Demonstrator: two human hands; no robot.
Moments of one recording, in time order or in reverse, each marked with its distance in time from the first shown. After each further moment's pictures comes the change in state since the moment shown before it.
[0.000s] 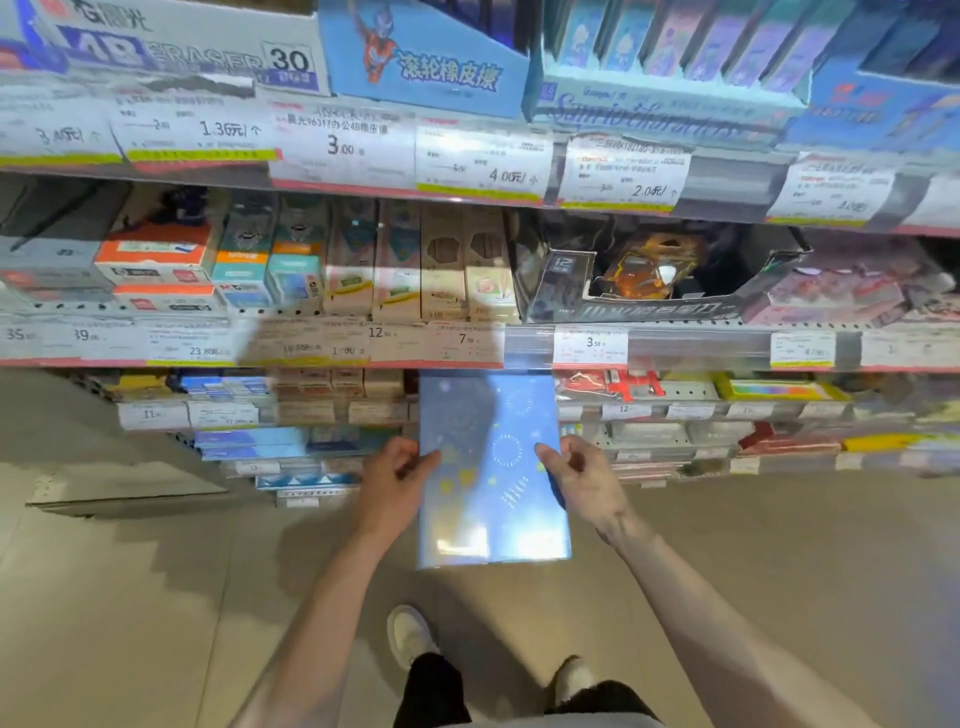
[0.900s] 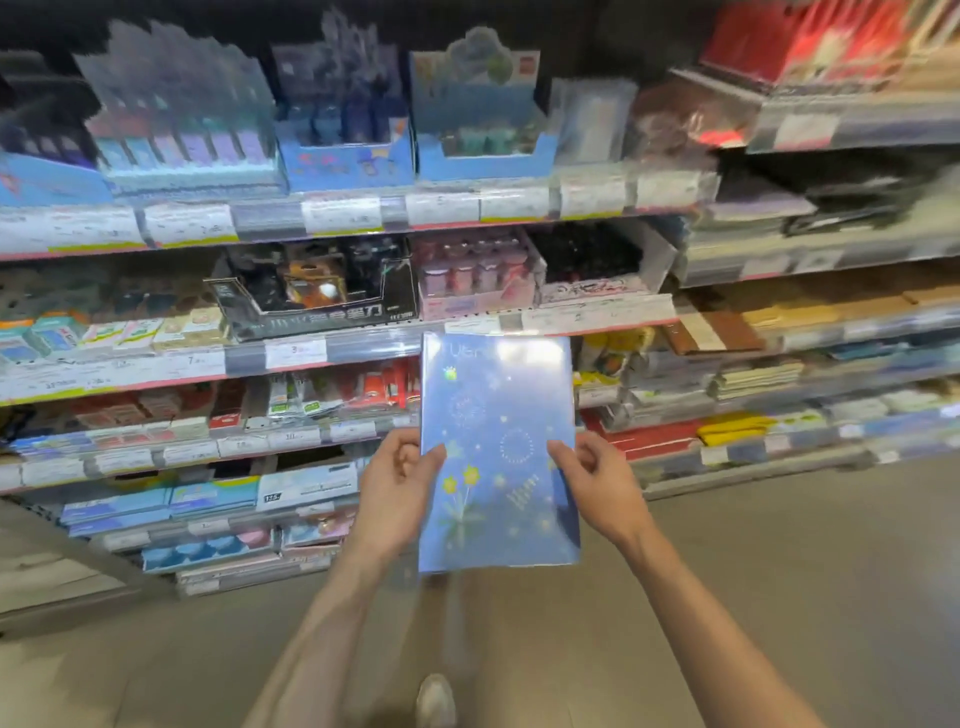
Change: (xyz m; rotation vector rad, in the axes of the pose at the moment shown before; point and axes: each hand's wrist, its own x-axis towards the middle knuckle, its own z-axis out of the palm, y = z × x) left_hand -0.209 0.132 0.306 -0.103 -0.040 0.316; right_hand -0.150 0.098 -0.345 0.051 0.277 -0.241
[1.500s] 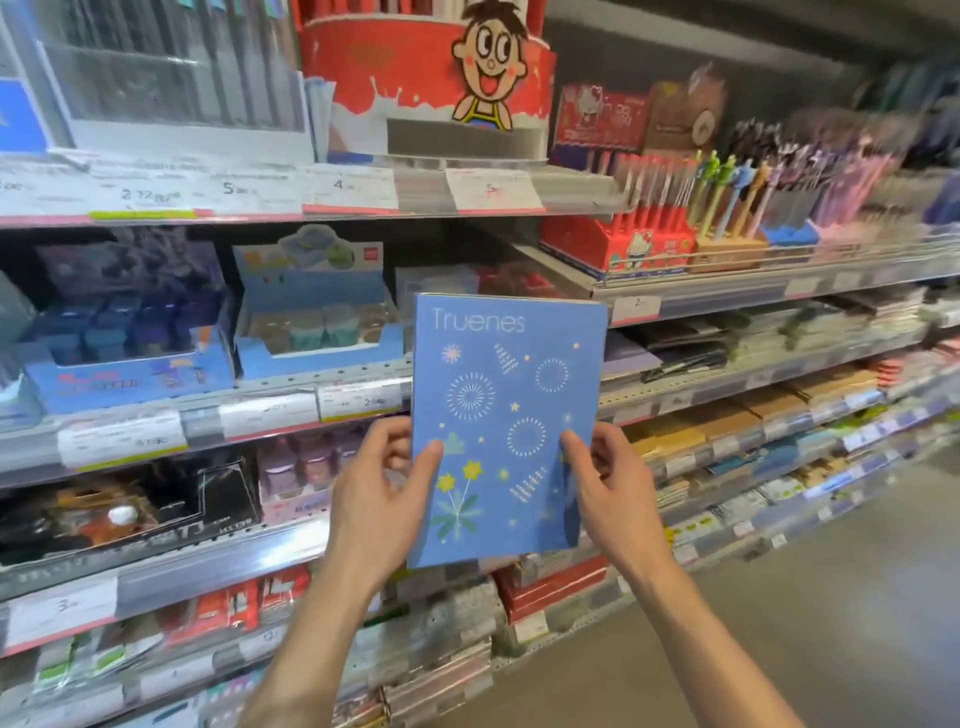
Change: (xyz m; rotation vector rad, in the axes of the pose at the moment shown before) left_hand 0.128 0.164 0.140 0.046 -0.045 0.496; right_hand 0.123 -0.097 -0.160 0.006 0.385 -0.228
